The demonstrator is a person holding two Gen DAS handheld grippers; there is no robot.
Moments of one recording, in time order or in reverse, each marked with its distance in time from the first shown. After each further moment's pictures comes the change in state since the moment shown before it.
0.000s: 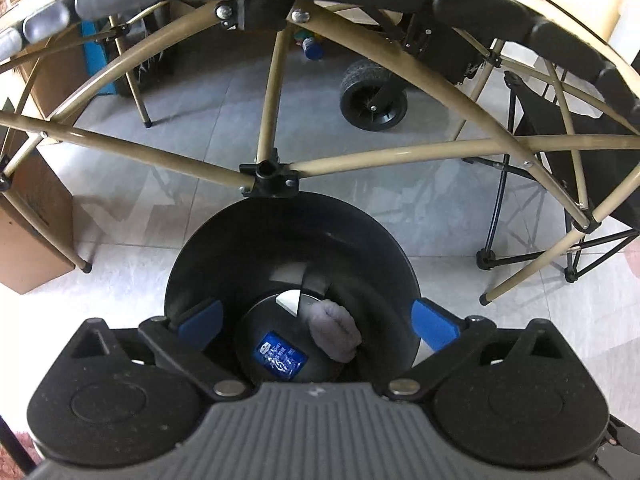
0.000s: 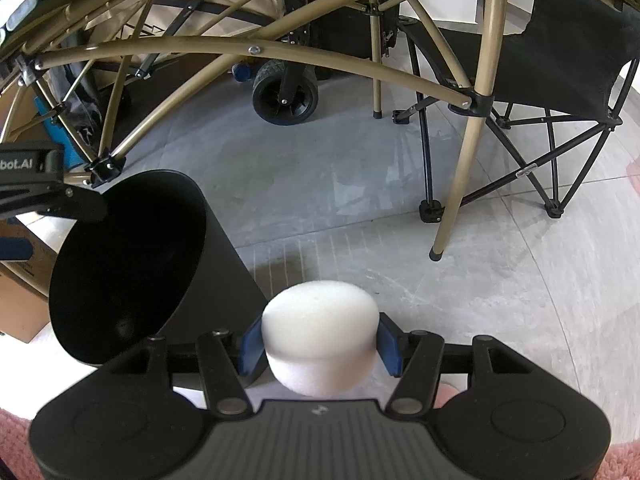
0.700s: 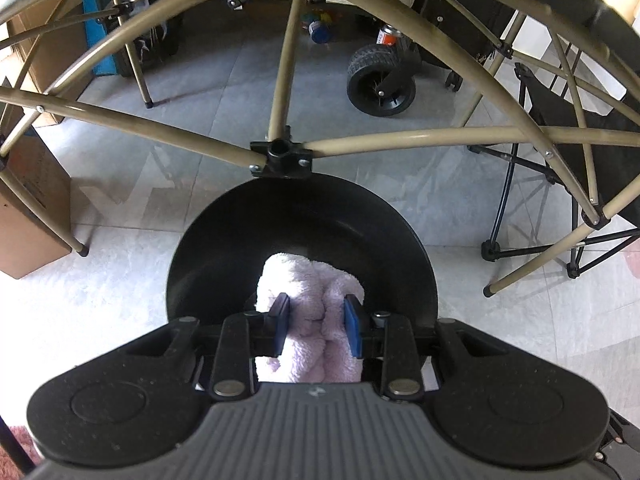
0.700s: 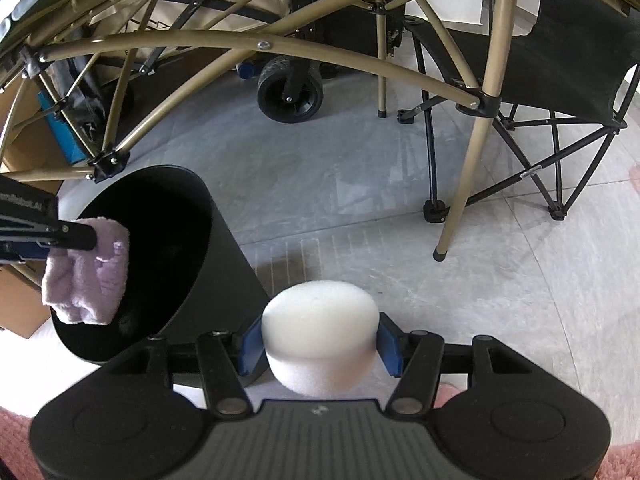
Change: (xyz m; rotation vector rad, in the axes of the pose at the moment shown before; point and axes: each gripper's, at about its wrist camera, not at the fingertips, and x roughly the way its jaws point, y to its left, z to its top) left arm 0.016 0.012 -0.002 -0.030 0.051 -0.012; right arm 0.003 0.003 0.000 -0.013 0.006 0.003
